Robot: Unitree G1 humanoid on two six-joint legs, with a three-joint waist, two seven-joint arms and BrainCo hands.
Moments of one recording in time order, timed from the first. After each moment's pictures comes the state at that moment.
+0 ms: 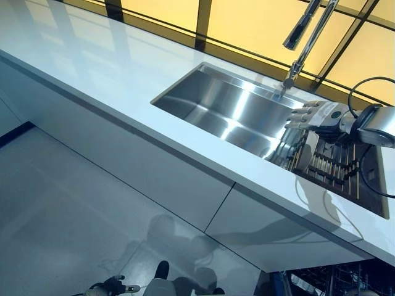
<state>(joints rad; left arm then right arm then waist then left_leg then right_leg) 0.08 0.46 -0.28 0.93 0.10 0.12 -0.13 -1.06 -1.29 0.83 0.51 -0.89 -0.60 0.14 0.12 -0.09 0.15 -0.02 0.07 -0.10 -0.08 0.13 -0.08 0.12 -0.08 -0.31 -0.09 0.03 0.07</state>
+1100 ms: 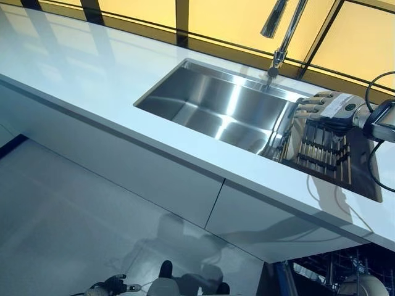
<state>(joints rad) 0.09 0.46 -0.29 0.92 0.10 0.12 -0.13 -1.10 -1.29 0.83 0.61 -0.90 -0.62 0.01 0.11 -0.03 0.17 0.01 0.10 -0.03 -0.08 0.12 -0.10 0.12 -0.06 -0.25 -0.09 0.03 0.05</state>
